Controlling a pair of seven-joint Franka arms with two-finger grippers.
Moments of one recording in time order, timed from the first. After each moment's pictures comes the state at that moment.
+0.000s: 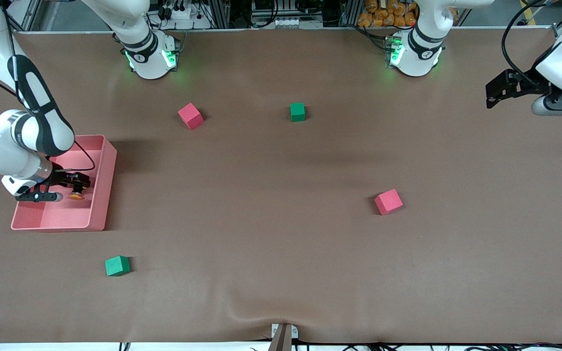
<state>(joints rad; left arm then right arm) -0.13 -0.04 -0.01 -1.52 0.05 1.41 -0.07 -0.40 0.45 0.05 -2.14 -0.09 2.52 -0.29</state>
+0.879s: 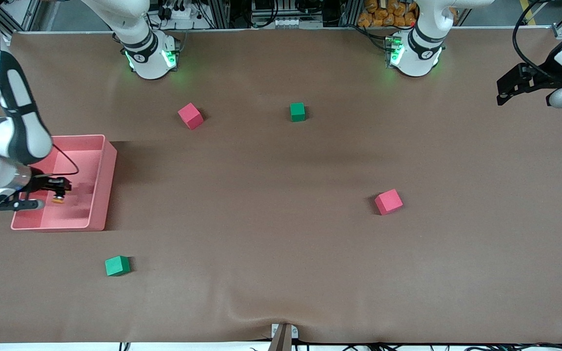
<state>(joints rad) -0.12 -0.05 0.00 -1.50 0.05 1.41 -0.07 -0.40 0.43 0.06 -1.89 -0.09 2.18 -0.35</state>
